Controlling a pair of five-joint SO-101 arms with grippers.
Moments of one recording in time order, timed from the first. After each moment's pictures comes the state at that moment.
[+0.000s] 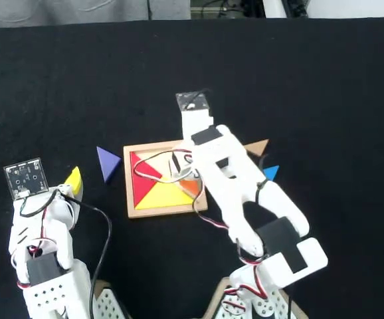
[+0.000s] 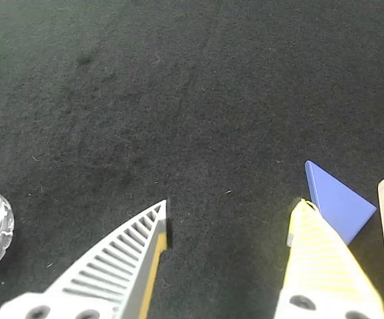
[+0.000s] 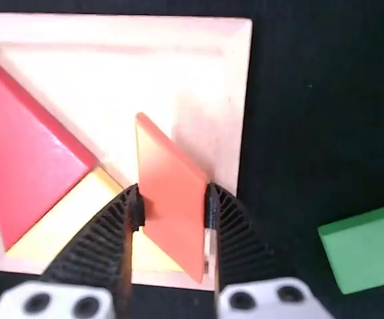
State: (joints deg) left arm -25.4 -104.0 96.2 48.7 -4.4; right arm -24.6 1.9 29.3 57.9 -16.9
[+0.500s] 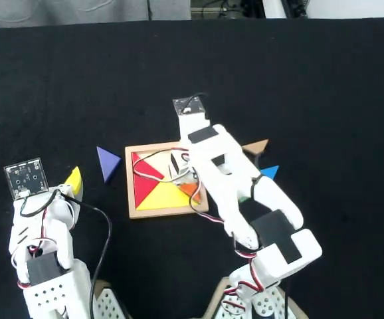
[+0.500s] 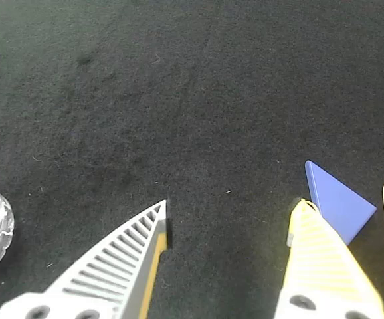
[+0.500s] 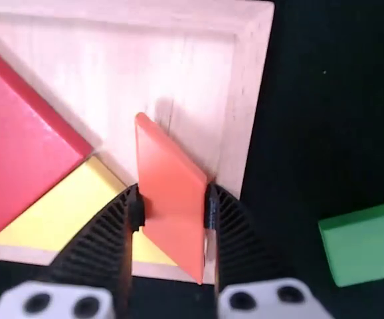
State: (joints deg) left arm -25.4 -104.0 96.2 48.7 -4.4; right arm -24.9 5.8 26.7 62.3 -14.0
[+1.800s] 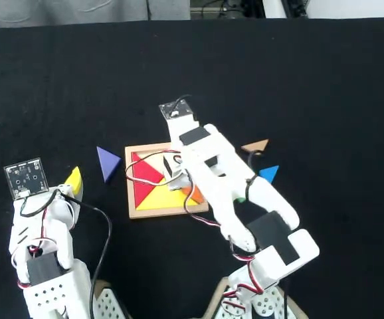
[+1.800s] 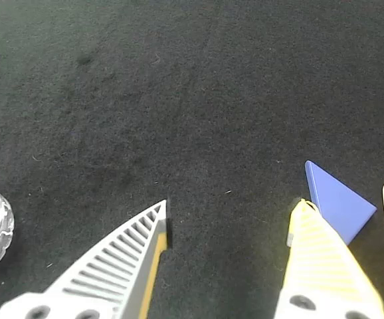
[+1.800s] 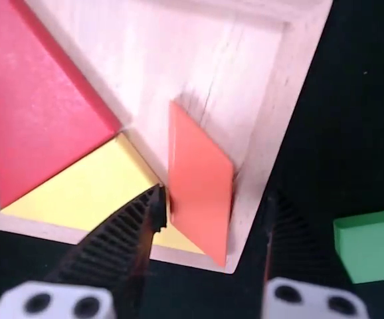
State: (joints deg) left arm -25.4 -104.0 96.2 48.7 -4.4; right arm -28.0 5.8 25.8 64.4 -10.5
